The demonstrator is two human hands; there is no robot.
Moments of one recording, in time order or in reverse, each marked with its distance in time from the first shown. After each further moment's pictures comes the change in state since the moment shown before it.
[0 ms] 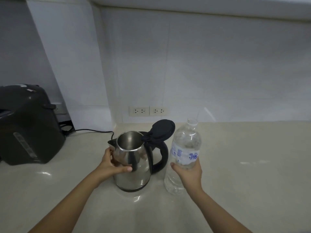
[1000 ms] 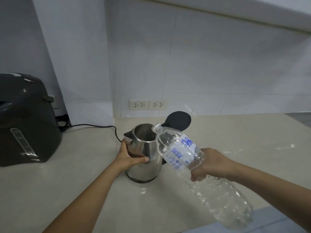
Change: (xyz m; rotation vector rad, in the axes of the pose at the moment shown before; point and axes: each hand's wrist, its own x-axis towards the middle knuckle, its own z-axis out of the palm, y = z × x) left_hand 0.020 -0.017 -0.010 -0.091 -0.126 0.075; right_hand -0.056 -0.132 -0.001 -0.817 -0.581 0.200
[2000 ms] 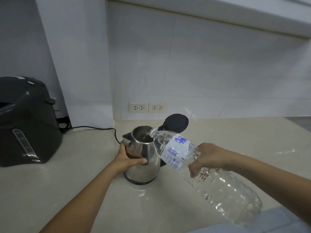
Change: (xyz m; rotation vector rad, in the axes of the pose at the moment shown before) left_hand 0.003 0.000 0.000 0.020 0.004 -0.016; right_hand 0.001 -0.017 -0.020 -0.110 -0.106 0.062
